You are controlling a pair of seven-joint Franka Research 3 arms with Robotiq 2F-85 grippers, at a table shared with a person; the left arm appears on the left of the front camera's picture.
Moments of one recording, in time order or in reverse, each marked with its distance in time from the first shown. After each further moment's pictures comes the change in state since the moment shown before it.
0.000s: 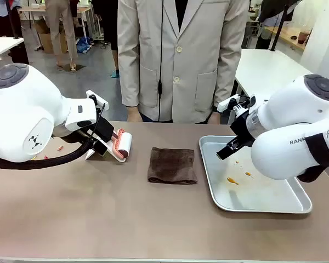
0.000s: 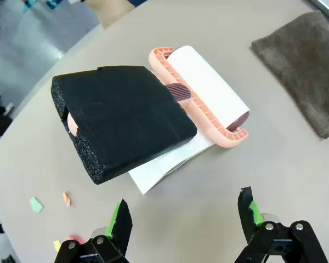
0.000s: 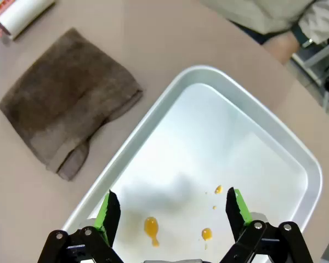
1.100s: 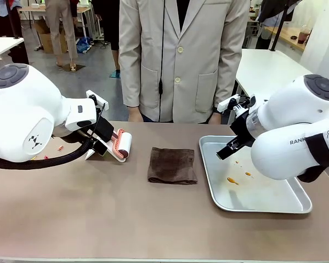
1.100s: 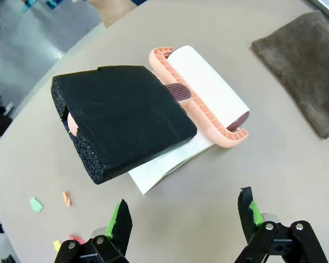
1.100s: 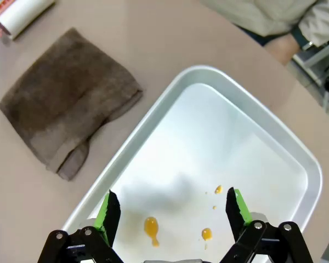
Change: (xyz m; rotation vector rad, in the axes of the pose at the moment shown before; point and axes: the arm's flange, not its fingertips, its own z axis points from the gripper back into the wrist) left arm 0.000 0.000 0.000 0.000 0.000 0.001; right arm 0.000 0.000 0.000 0.000 0.000 0.001
